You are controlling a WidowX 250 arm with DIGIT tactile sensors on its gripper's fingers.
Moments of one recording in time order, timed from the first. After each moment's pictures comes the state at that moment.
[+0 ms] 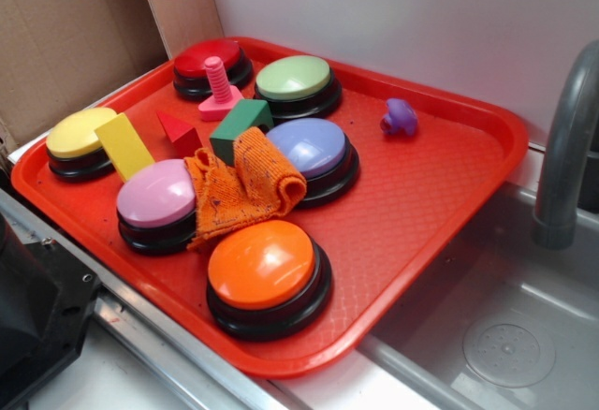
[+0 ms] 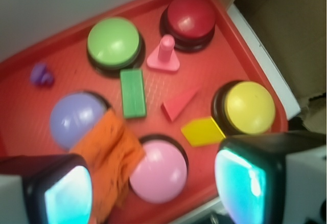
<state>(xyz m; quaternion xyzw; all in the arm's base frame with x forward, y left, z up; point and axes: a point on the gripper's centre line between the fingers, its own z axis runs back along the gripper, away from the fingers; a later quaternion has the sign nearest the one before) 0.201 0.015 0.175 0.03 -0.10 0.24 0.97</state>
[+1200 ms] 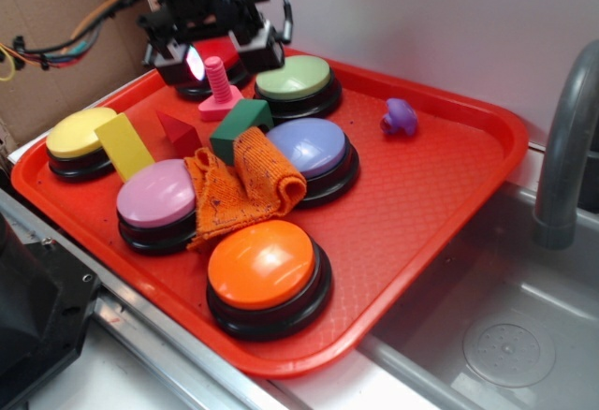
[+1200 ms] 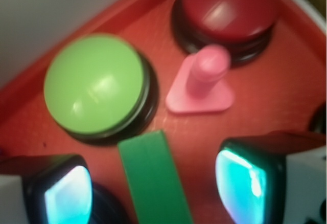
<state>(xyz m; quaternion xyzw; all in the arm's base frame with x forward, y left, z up) 0.268 0.035 0.075 -0.03 -0.14 0.31 0.94</state>
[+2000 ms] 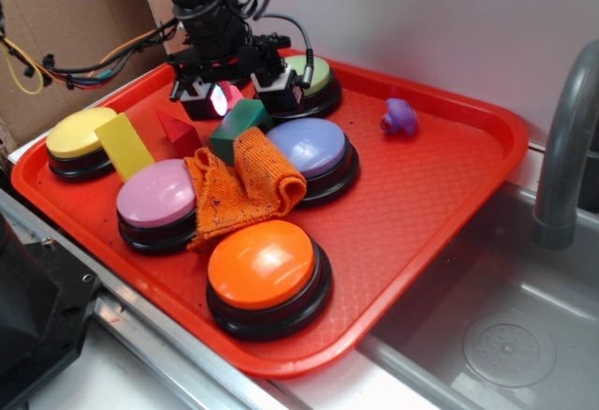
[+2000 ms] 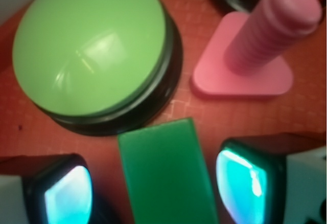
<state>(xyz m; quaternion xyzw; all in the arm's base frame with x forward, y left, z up) 0.275 0.026 0.041 -0.04 -0.11 0.28 0.95</state>
